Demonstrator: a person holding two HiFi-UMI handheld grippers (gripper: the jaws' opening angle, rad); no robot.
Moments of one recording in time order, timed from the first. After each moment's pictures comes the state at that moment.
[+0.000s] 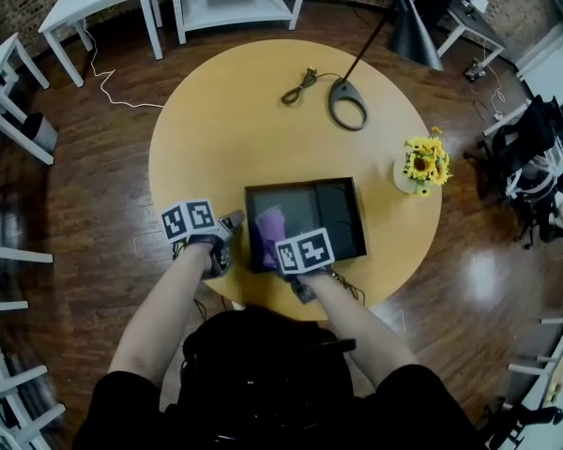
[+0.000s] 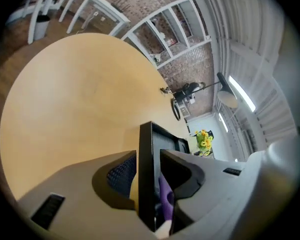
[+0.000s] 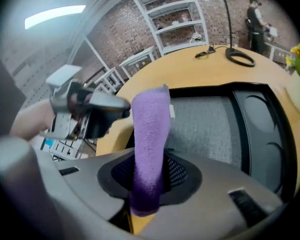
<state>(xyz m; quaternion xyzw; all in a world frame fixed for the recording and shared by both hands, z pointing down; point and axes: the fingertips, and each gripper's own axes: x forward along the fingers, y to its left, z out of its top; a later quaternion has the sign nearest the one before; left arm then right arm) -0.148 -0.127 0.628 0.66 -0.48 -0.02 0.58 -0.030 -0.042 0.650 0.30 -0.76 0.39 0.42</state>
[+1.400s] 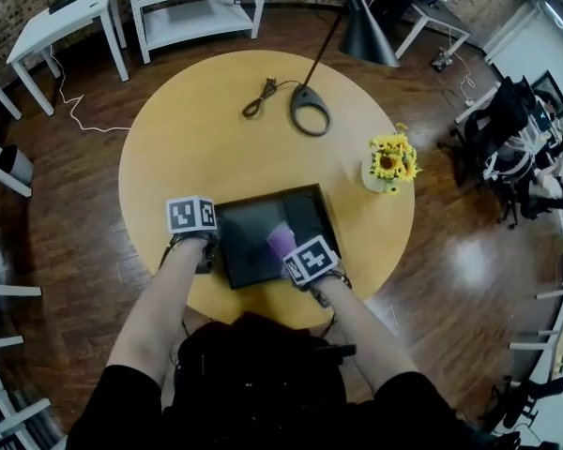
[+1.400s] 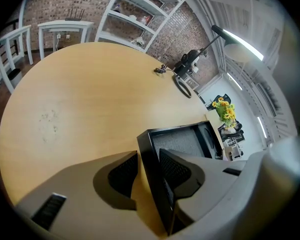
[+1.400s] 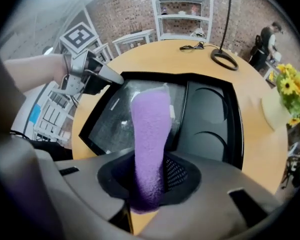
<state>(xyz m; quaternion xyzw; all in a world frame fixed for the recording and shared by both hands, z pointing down) -0.115 -0.177 0.654 0.71 -0.49 0.18 0.48 0.082 -0.043 0.663 0.32 -0.70 0.33 0.54</state>
